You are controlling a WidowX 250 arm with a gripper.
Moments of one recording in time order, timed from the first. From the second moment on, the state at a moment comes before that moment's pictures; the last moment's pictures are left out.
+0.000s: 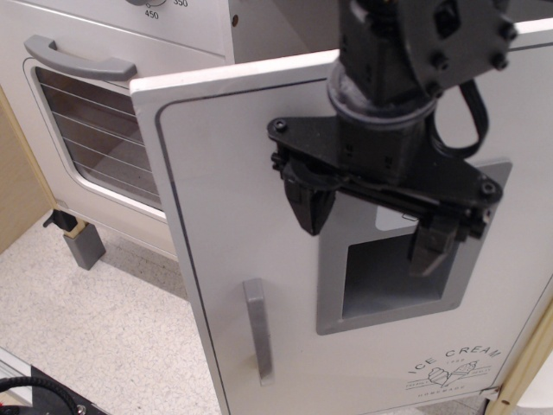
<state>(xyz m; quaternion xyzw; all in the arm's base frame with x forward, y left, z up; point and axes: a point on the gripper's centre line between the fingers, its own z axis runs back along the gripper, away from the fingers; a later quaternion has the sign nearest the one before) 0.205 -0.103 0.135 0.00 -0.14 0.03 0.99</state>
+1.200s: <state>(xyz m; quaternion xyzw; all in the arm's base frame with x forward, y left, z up) 0.275 -0.053 0.139 -0.01 -0.18 0.14 0.97</state>
